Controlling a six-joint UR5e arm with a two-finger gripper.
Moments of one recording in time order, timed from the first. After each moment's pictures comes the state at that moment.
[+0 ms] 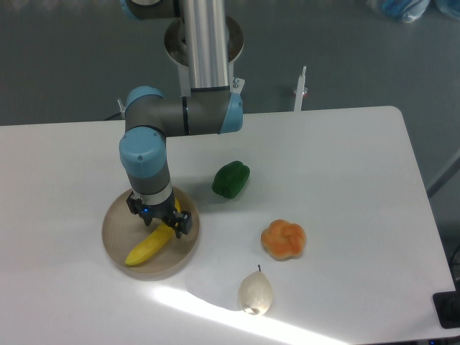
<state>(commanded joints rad) 1.90 -2.03 -1.84 -0.74 1.58 0.50</state>
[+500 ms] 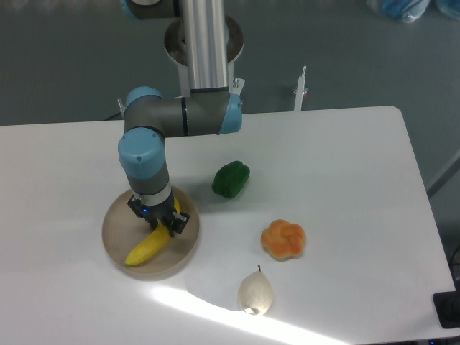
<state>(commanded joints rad) 1.90 -2.03 -1.83 -0.74 1.58 0.51</state>
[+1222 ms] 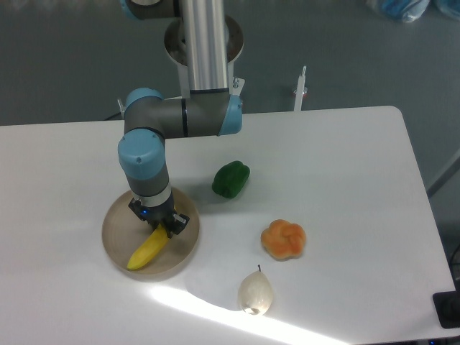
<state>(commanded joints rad) 1.90 -2.02 -1.83 -0.74 1.58 0.54</state>
